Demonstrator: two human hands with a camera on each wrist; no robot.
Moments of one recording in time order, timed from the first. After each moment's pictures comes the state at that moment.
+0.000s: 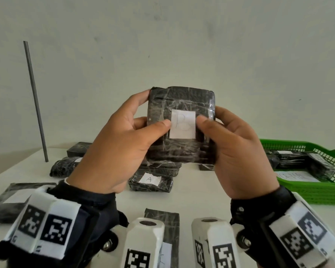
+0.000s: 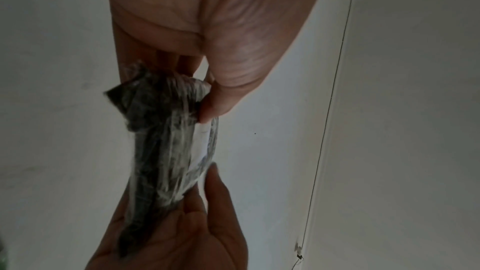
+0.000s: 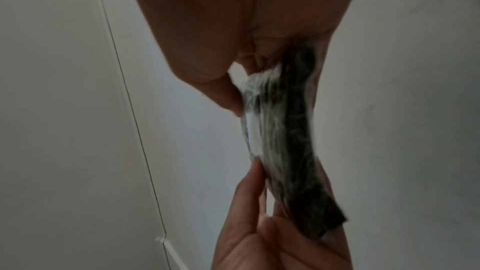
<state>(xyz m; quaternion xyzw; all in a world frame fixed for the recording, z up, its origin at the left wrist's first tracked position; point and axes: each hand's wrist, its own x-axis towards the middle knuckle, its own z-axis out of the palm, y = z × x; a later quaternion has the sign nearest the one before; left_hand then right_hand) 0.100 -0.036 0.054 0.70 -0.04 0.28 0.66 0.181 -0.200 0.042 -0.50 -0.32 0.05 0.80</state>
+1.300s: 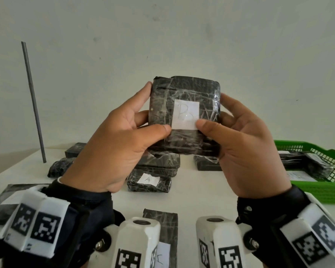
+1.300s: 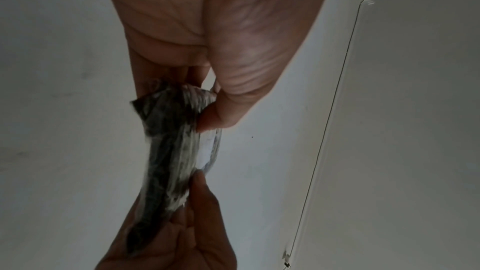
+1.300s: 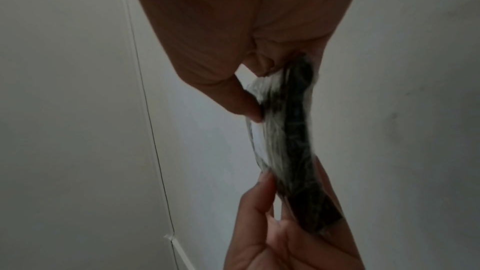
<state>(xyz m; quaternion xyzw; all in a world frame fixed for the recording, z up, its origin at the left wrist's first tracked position) 0.100 -0.035 0.055 0.69 -0.09 0.26 0.67 0.175 -0.209 0.053 -0.50 -0.33 0.02 0.80</state>
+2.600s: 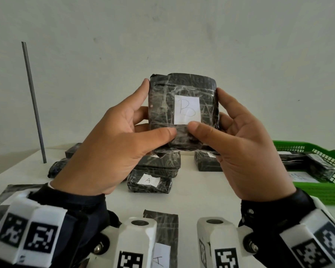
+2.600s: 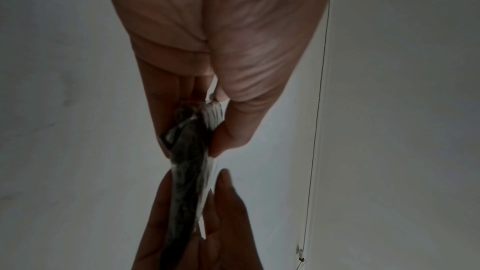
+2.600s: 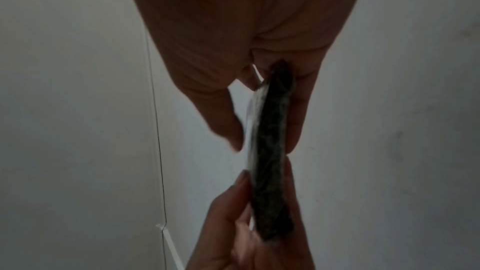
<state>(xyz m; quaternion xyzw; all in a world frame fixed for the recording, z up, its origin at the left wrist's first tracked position) 0.097 -0.028 0.056 0.70 -0.11 0.27 0.65 0.173 -0.209 0.054 -0.50 -0.41 0.05 0.76</state>
